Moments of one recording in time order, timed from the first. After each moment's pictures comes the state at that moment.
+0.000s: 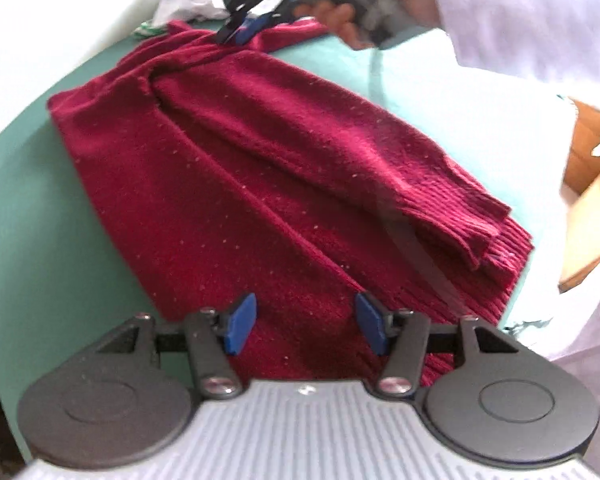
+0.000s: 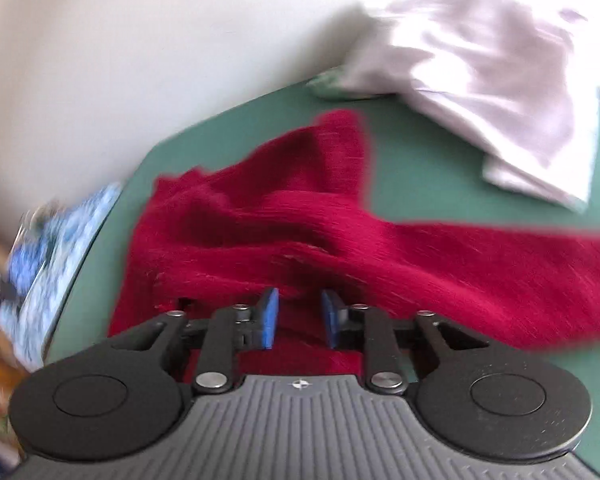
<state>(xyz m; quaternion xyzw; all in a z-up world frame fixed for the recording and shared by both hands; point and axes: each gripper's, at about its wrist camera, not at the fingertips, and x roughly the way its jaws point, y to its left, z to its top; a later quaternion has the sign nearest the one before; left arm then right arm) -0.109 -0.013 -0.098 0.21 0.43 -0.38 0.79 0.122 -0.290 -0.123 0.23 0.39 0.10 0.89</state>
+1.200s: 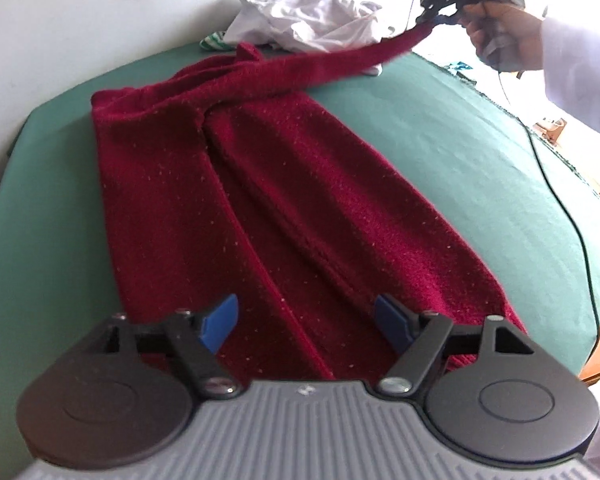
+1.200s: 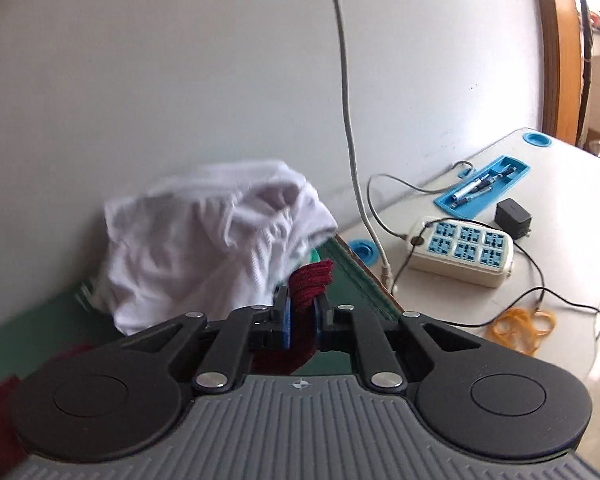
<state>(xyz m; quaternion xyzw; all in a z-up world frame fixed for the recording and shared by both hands) -0.056 -0.046 -0.097 0.11 0.43 -0.29 0.85 0.145 -0.465 -0.054 0.19 0.29 -0.16 0.93</state>
